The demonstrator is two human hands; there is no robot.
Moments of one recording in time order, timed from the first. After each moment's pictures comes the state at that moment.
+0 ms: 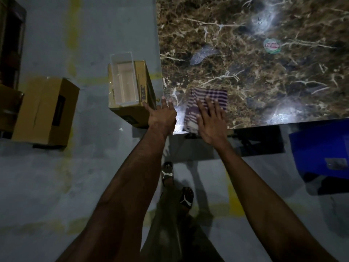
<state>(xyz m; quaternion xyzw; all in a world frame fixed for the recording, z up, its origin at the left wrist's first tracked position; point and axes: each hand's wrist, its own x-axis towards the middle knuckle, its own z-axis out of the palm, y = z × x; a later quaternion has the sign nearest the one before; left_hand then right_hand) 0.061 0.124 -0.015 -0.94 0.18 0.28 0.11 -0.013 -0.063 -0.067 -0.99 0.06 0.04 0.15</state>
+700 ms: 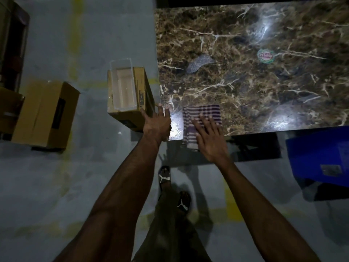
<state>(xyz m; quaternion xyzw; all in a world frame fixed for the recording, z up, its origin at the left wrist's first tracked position) 0.060 0.127 0.004 -0.92 0.20 0.32 0.12 -0.051 -0.083 -0.066 -0.99 -0.03 0.06 0.13</state>
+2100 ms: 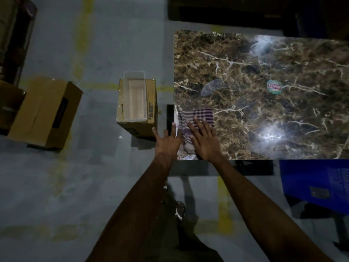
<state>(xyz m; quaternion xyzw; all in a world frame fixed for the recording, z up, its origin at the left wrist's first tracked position) 0.066 0.144 -0.012 -0.93 0.18 0.32 0.04 0.042 -0.043 -0.056 -0.98 -0.09 0.09 0.12</state>
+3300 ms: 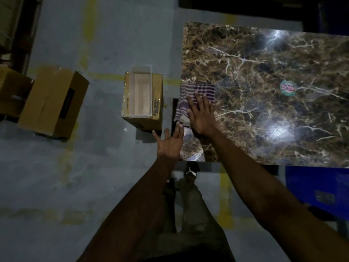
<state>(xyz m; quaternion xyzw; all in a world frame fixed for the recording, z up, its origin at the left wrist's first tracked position) 0.067 0.148 -0.011 -0.92 0.12 0.36 -0.02 0.145 -0.013 -0.051 -0.98 -0.08 0.12 0.14</state>
